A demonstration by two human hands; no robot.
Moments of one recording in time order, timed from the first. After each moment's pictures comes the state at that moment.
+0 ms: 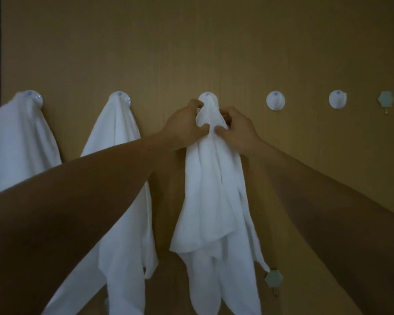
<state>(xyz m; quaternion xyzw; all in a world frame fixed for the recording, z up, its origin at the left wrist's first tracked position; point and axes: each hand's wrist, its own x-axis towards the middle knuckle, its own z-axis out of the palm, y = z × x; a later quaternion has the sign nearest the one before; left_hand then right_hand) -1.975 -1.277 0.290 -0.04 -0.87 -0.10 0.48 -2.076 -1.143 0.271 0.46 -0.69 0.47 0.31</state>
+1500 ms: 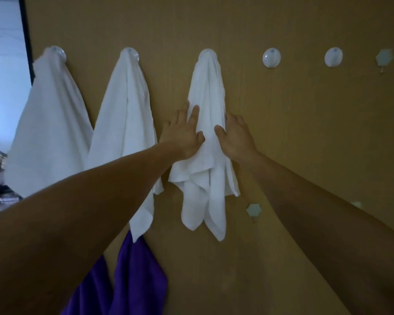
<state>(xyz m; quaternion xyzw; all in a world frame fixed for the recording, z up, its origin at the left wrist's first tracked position) -1.919 -1.233 0.159 0.15 -0.92 0.06 0.37 -2.019 -1.104 0.150 0.39 -0.79 0.39 0.27</state>
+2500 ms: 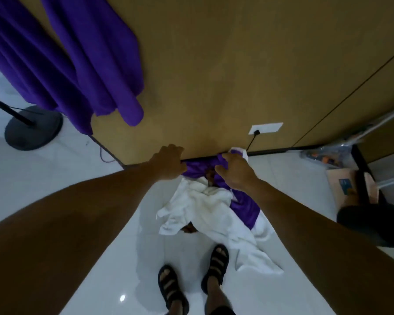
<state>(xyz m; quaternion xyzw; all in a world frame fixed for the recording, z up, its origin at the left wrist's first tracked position) -1.765 -1.138 -0.419 0.16 -0.95 -0.16 -0.22 -1.843 -0.935 -0.425 0.21 -0.91 0.21 -0.29</state>
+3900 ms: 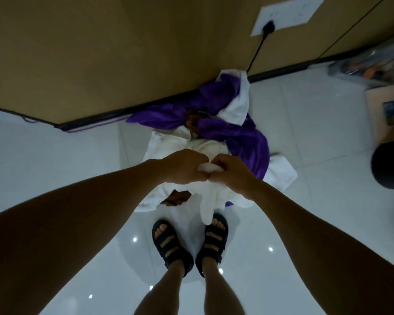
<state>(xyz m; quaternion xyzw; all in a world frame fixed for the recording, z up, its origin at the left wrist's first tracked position) -1.848 -1.043 -0.743 -0.05 -0.86 -0.30 -0.40 -1.878 -0.873 -0.740 0.06 -0.77 0.40 -0.50</state>
